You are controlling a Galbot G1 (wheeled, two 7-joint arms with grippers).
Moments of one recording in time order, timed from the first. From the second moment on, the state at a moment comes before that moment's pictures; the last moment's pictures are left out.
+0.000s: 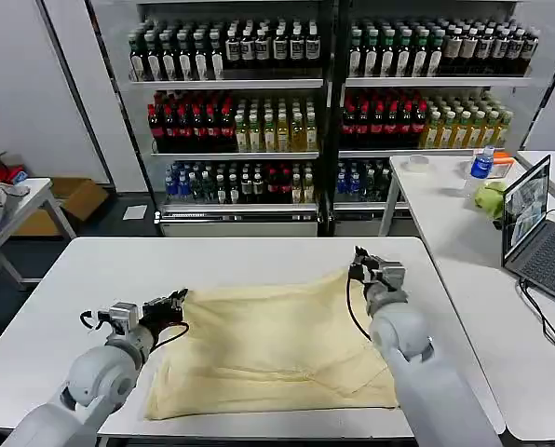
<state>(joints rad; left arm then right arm) 1.10 -0.86 -0.28 -1.90 -0.79 0.47 -0.25 -0.91 1.22 0.26 1.84 0.49 -0.55 0.33</state>
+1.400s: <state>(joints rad) 1.49 -0.82 -0.42 -2.13 -0.73 0.52 -0.23 -1.42 1.18 0.42 2.19 0.51 -0.58 0.34</state>
